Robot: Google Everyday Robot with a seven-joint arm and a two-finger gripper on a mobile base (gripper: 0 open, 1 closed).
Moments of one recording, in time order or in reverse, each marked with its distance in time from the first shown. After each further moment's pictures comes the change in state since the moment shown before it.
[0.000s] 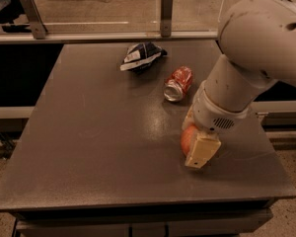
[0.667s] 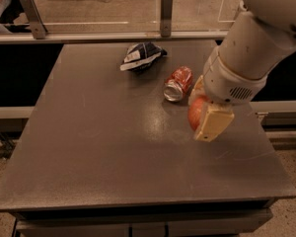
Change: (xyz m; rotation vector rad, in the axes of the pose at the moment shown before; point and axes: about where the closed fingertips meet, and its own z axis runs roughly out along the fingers) arm -0.005 -0.020 -0.062 0.084 0.000 -0.066
